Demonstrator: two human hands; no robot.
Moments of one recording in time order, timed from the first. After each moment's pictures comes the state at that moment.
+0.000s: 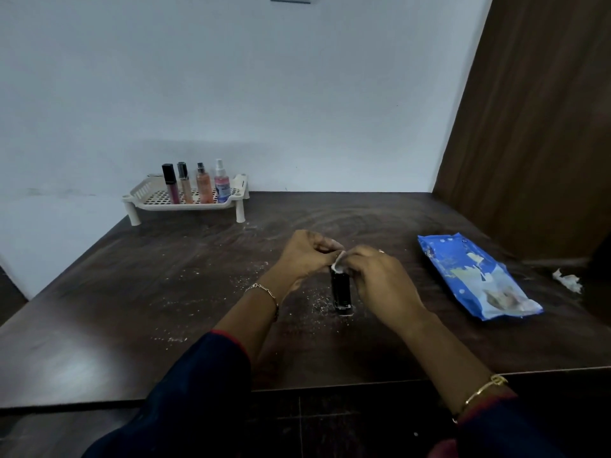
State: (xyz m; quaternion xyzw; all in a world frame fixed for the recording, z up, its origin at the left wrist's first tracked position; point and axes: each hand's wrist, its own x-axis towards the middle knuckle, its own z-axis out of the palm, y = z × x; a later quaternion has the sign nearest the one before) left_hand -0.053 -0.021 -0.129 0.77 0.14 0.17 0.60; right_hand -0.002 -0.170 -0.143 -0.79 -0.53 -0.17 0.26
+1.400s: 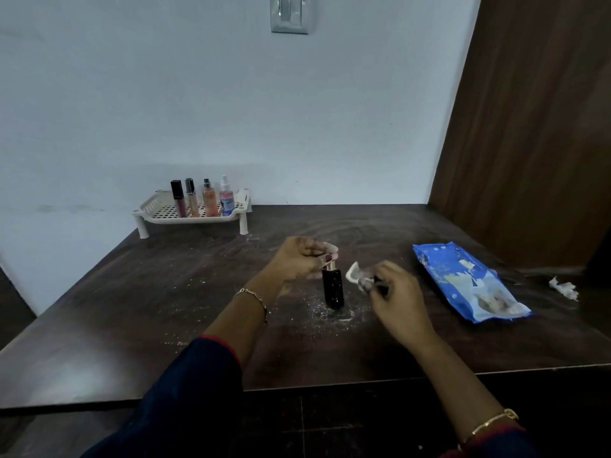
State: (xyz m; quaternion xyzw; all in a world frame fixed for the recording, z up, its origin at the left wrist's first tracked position) left_hand -0.074 -0.013 -0.119 0.73 0.12 0.14 0.66; right_hand -0.010 -0.198 -0.156 -0.78 -0.42 -0.19 0.43
